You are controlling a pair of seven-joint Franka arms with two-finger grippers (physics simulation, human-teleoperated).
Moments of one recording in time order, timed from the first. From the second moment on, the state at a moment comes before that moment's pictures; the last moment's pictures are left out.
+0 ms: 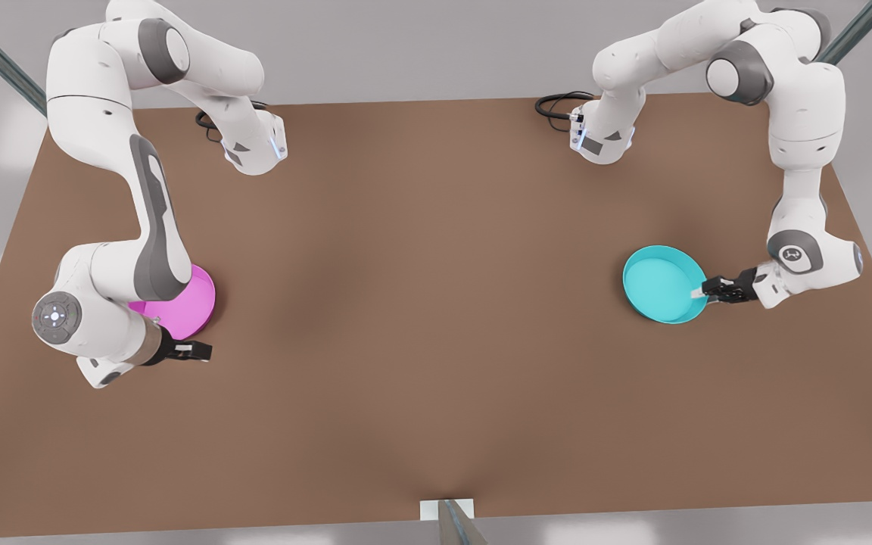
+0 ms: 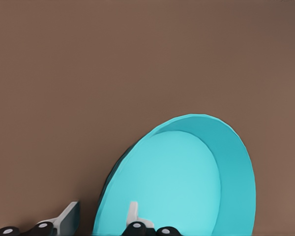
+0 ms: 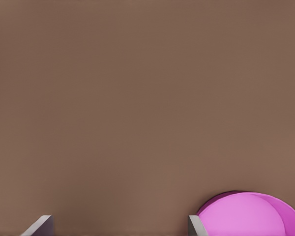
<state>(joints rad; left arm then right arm) 0.35 0.59 0.14 -1.92 -0.60 2.07 1.04 -0.14 0.48 0.19 -1.47 -0.04 1.87 0.13</state>
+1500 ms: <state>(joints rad) 0.35 0.62 0.14 -1.92 -0.60 2.06 1.03 -0.13 0.48 0.19 -1.47 -0.04 1.86 0.12</state>
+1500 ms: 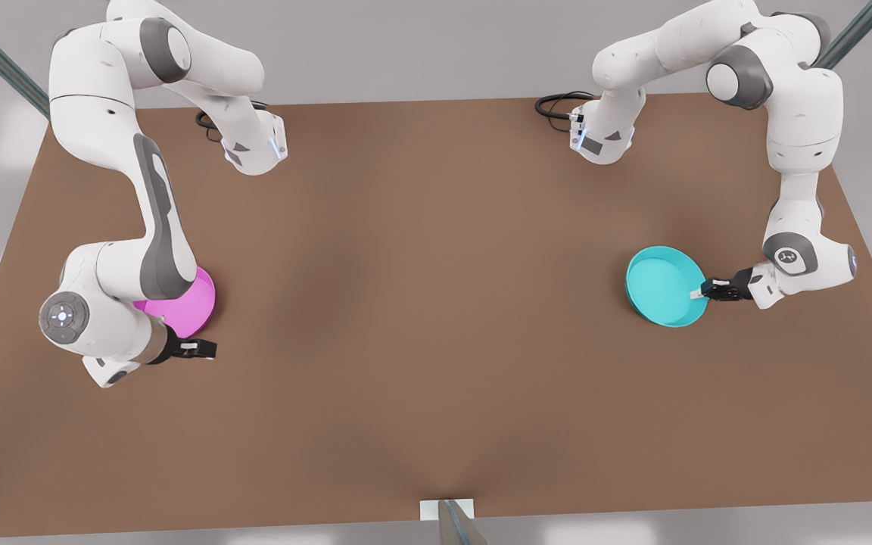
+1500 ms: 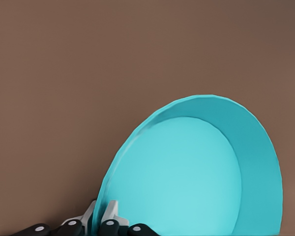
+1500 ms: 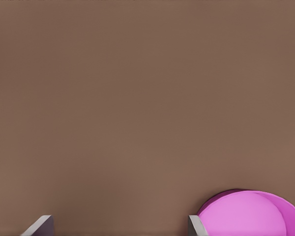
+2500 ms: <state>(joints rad) -0.07 0.60 0.14 -1.46 -0.16 1.72 0.27 -0.11 0.47 0.20 -1.46 -0.05 1.81 0.12</state>
